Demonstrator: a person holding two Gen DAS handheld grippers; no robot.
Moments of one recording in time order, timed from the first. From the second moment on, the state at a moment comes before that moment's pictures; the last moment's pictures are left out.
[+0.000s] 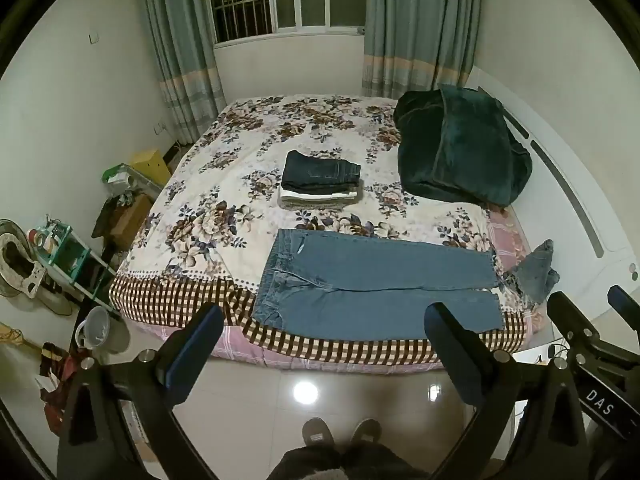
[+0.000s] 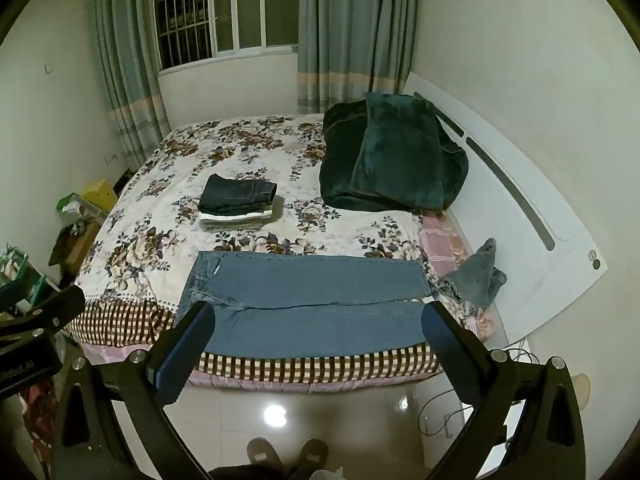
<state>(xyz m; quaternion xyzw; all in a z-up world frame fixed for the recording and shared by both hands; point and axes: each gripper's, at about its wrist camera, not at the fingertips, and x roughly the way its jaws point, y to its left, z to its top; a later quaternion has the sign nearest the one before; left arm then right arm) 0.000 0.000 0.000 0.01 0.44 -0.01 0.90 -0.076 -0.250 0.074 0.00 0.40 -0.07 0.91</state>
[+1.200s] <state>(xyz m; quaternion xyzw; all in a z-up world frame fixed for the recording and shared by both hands) 0.000 0.001 0.000 0.01 0.45 -0.01 0.89 -0.075 -0.252 0.075 0.00 0.41 -0.07 0.91</state>
